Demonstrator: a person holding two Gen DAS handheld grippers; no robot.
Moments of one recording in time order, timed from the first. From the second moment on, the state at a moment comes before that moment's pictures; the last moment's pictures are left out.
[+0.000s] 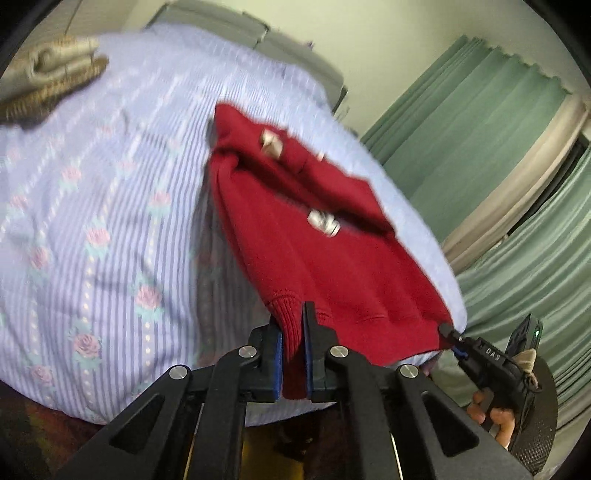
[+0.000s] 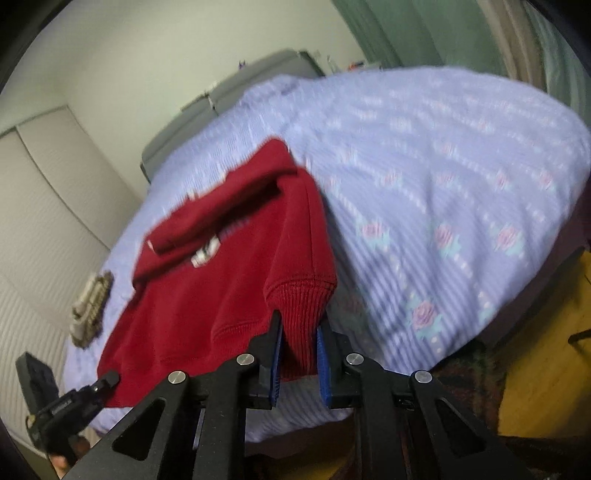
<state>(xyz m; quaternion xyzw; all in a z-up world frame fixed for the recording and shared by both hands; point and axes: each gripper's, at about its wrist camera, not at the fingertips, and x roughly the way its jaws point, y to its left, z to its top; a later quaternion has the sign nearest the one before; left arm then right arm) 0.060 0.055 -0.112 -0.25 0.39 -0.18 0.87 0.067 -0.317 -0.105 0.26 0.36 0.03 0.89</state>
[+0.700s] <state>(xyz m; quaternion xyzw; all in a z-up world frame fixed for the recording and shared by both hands) 0.157 0.058 -0.003 -0.26 0.27 -0.13 0.92 0.163 -0.319 0.003 0.31 0.21 0.05 0.93</state>
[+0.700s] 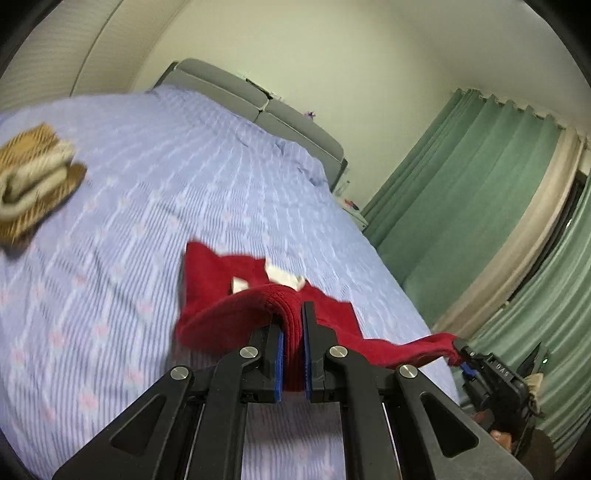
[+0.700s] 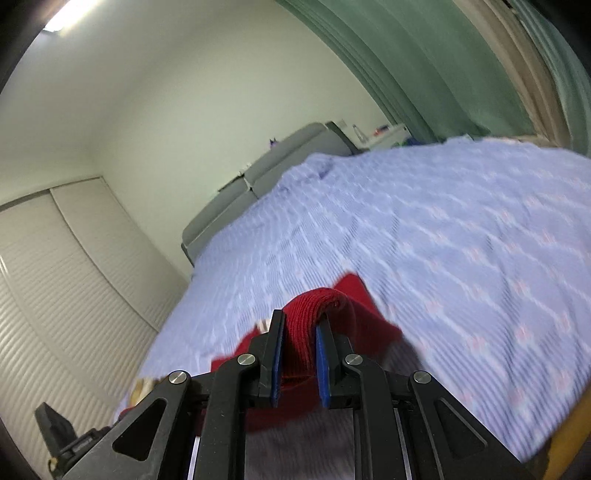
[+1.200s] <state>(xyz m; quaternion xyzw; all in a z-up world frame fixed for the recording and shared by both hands) 0.305 0.067 -0.018 -0.27 0.32 -0.07 0.90 0.317 -0.297 0.020 0.23 0.25 0.03 0.94</state>
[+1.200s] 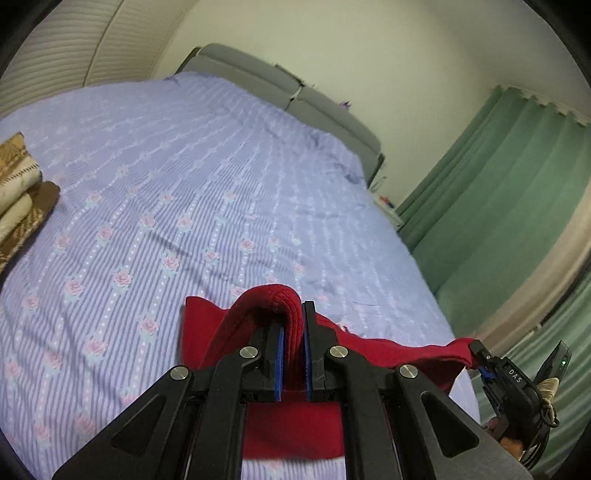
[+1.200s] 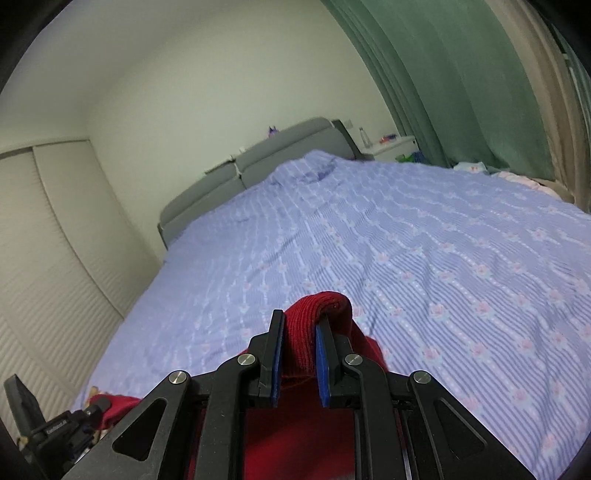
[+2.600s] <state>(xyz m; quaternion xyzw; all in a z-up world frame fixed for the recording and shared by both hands) 0.376 0.063 -0.080 -0.04 0.44 -0.13 0.89 0.401 -0.283 -0.046 0.00 0.40 0.03 0.92</state>
